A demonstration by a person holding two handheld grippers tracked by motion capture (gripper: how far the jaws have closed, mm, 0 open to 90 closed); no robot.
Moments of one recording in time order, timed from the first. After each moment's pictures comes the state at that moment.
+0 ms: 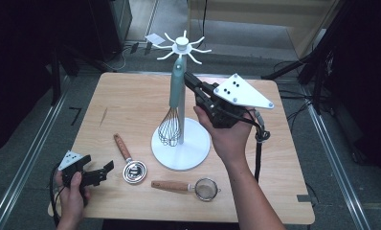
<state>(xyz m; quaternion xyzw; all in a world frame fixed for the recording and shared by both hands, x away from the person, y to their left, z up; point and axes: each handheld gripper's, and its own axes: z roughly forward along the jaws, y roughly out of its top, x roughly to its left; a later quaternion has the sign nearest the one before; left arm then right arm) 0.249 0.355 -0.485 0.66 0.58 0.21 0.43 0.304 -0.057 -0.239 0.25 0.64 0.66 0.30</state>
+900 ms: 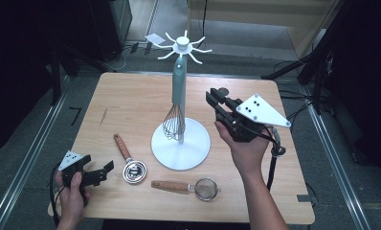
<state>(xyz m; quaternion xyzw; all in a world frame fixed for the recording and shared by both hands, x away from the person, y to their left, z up) 0.249 0.355 -0.485 0.66 0.58 0.21 0.43 0.300 -0.103 -0.286 0.28 0.65 0.63 0.31</state>
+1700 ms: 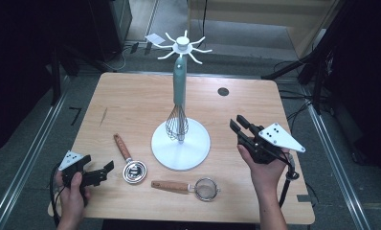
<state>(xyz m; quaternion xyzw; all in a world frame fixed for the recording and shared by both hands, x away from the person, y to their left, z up) 0.248 0.354 -0.485 0.67 0.58 0.21 0.43 0.289 -0.165 -0.369 0.36 0.65 0.59 0.30</state>
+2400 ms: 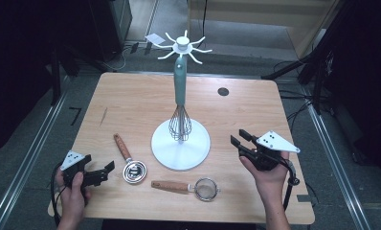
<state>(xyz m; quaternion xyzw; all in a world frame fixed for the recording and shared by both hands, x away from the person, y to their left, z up) 0.249 0.351 -0.485 0.67 0.57 0.22 0.42 0.293 -0.181 -0.408 0.38 0.71 0.53 0.25</state>
